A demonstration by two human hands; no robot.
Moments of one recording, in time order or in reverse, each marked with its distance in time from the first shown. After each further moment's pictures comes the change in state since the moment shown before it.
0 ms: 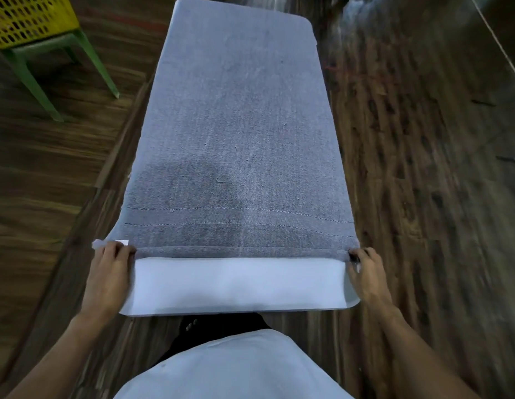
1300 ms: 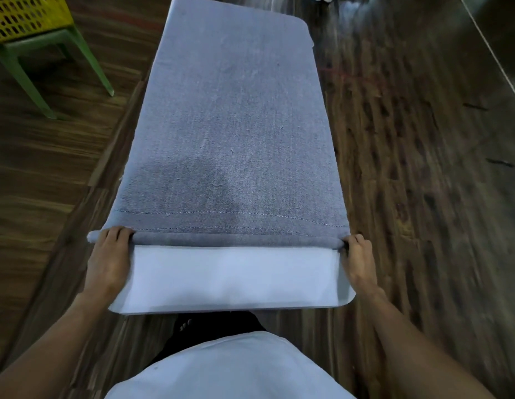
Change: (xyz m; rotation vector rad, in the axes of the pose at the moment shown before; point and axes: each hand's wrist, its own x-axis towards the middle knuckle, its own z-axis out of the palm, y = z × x) left_hand 0.028 0.017 -0.006 -0.147 -0.129 -0.102; right_hand 0.030 -0.013 -0.001 -0.006 -0.030 0.053
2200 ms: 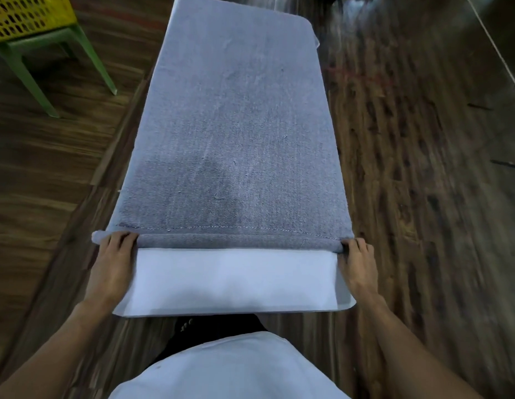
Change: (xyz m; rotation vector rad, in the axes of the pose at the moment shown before) left_hand -0.010 -0.005 0.008 -0.038 0.022 0.038; right_hand -0.010 -0.009 0.005 -0.118 0.059 -0.026
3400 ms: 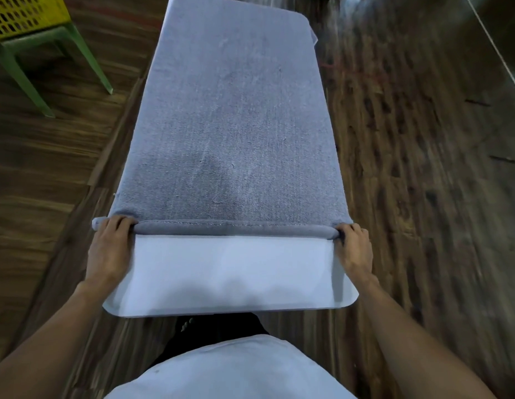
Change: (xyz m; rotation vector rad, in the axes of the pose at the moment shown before) left_hand 0.034 0.008 -0.014 0.015 0.062 0.011; right_hand 0.031 -0.016 -0.005 0.025 -0.007 0.024
